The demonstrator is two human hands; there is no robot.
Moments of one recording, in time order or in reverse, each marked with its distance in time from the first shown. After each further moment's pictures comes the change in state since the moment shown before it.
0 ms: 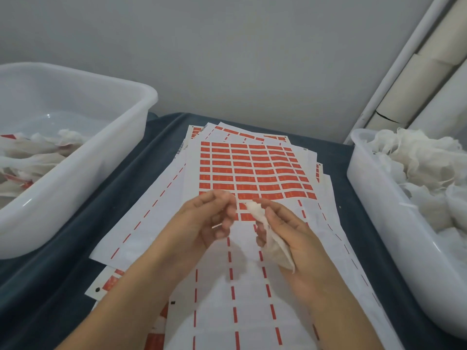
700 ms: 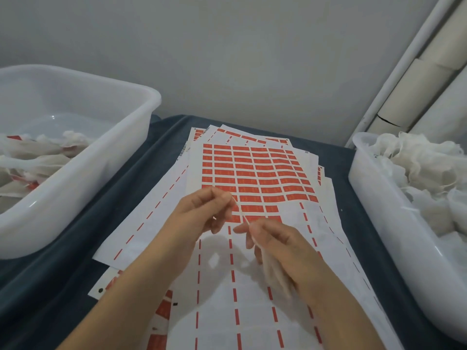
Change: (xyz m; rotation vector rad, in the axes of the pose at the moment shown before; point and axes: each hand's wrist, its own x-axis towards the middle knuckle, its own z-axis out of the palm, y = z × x) left_hand 0.004 0.002 -0.009 0.277 0.121 0.084; right_hand 0.007 0.005 0.000 -0.492 -0.184 -0.043
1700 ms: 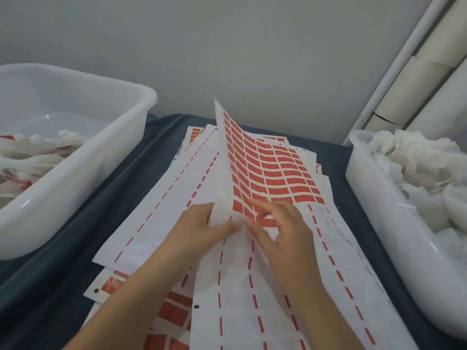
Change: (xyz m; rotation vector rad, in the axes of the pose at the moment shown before) left_hand -0.002 -0.008 0.007 0.426 0.036 -0.030; right_hand 0.004 0.013 0.010 -0.488 0.509 -0.329
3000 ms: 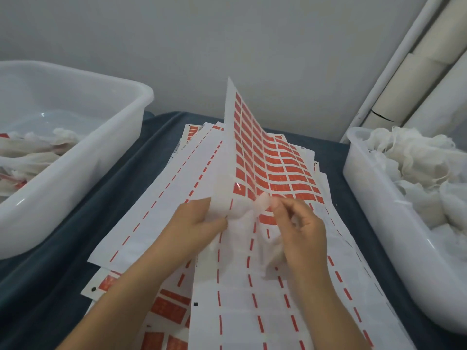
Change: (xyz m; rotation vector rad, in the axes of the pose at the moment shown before) left_hand 0.004 -0.010 -0.006 0.096 -0.023 0.102; right_hand 0.005 -0.006 -0.012 0.377 0.178 0.321
